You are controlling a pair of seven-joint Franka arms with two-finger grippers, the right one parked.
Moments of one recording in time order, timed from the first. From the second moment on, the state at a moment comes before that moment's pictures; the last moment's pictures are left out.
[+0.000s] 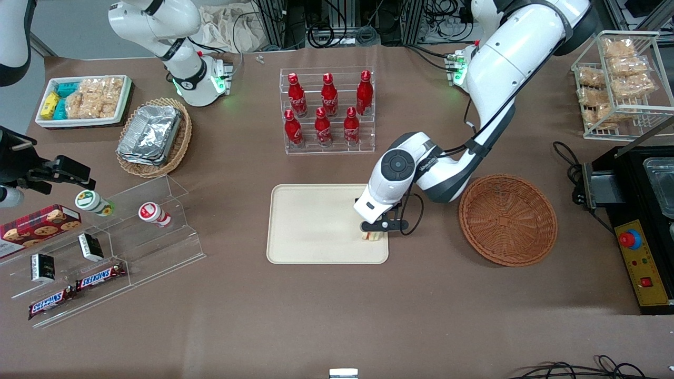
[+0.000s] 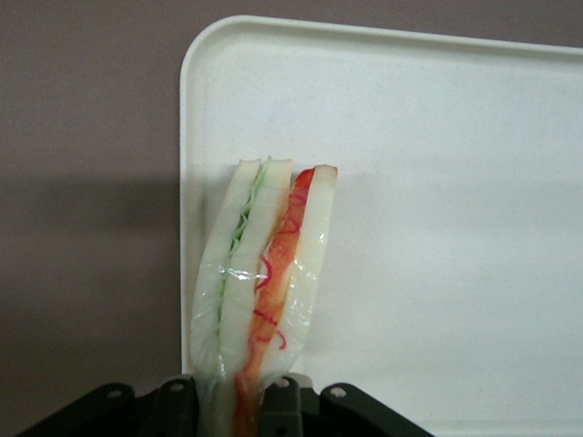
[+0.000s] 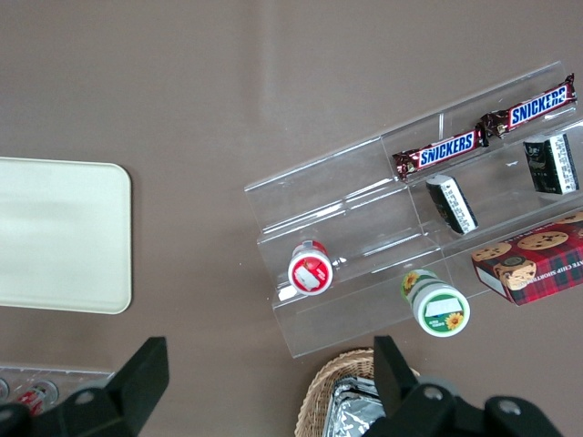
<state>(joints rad) -0.16 0.70 -0.56 -1.70 0.37 2.32 -0.91</state>
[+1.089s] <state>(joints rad) -0.16 0.70 -0.56 -1.68 0.37 2.32 -1.08</state>
